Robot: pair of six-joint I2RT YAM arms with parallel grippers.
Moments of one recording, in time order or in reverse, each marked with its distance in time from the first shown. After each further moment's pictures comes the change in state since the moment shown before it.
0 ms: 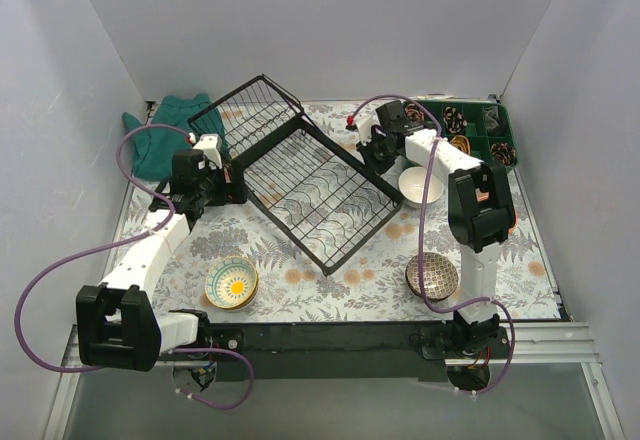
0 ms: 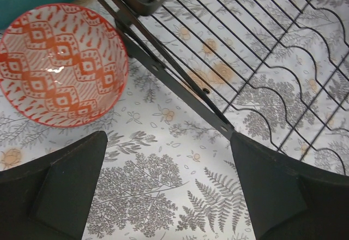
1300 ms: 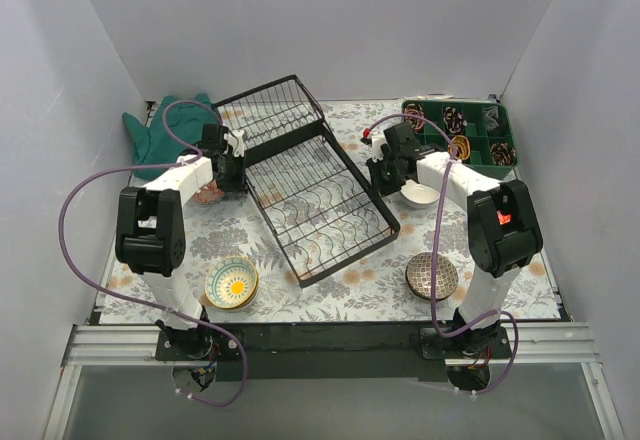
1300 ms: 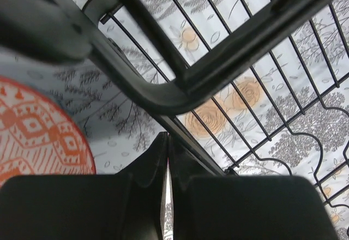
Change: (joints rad) left arm -0.009 0.575 0.365 -0.157 0.069 0.075; right arm 0.027 -0.259 -0.357 0.095 0.031 0.344
